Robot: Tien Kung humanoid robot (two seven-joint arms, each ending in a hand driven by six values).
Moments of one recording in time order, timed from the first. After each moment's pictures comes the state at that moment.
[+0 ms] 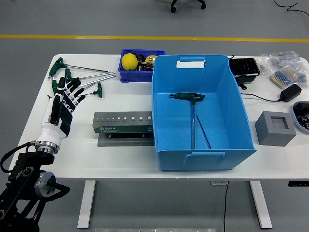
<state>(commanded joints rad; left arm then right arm) -0.03 0.06 -1.36 -1.46 0.97 0.16 -0.13 0.06 -0.14 0.84 0.18 -0.69 -0.20 -0.18</state>
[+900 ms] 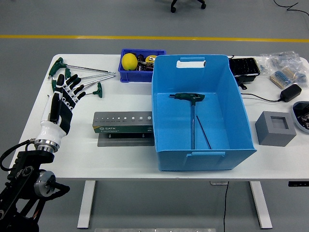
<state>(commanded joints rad) -0.03 0.06 -1.36 -1.48 0.99 0.15 -0.13 0.06 -0.14 0.84 0.18 -0.70 -0.20 -0.18</state>
